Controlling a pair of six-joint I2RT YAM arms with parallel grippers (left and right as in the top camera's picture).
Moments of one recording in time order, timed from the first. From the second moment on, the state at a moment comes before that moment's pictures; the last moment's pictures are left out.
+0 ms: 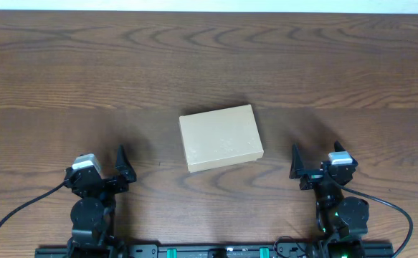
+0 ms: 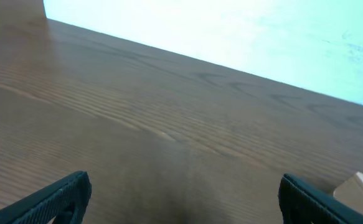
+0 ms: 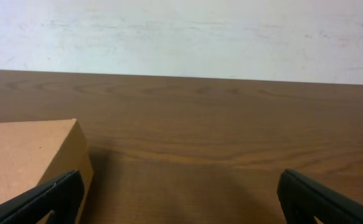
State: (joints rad) left arm -0.12 0.01 0.09 -0.30 -0.24 -0.25; right arm 0.09 0.04 0.01 -0.07 0.00 0.02
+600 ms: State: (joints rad) left arm -0.12 0.01 0.09 -0.30 -0.08 -0.12; right arm 0.09 0.04 0.01 -0.07 0.00 0.02
